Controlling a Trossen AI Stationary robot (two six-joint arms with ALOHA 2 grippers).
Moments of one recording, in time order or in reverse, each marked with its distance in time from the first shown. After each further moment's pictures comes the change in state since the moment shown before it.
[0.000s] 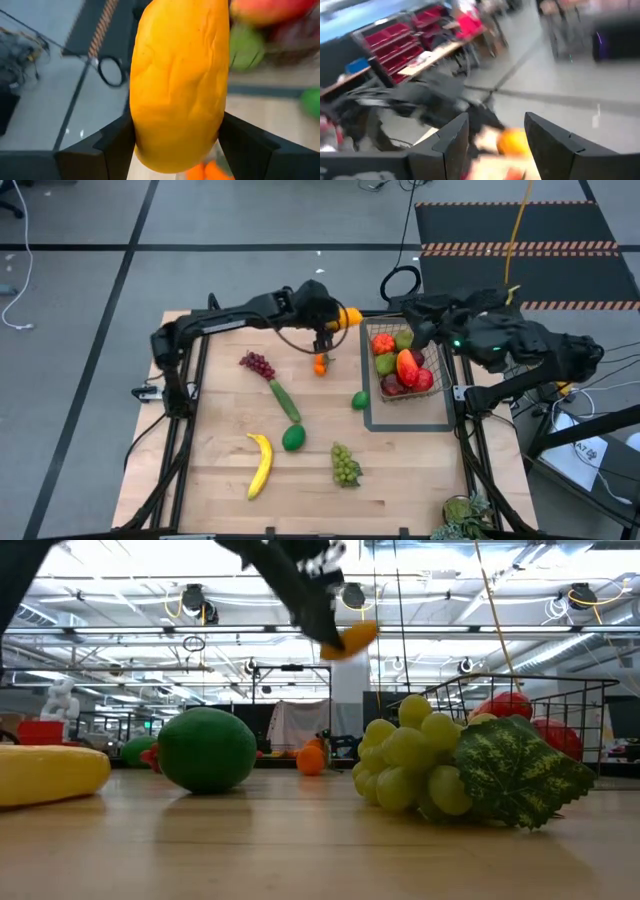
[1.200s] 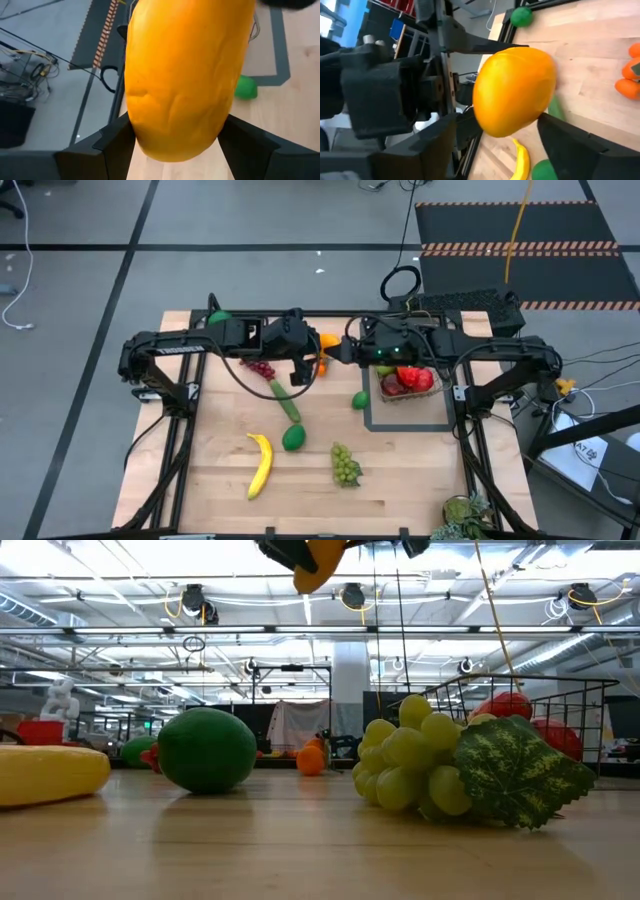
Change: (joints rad) left arm -0.318 -0.236 -0.001 -0.252 -0.223 -0.128; right arm -0.147 0.368 -0.003 0.258 -0.652 0.537
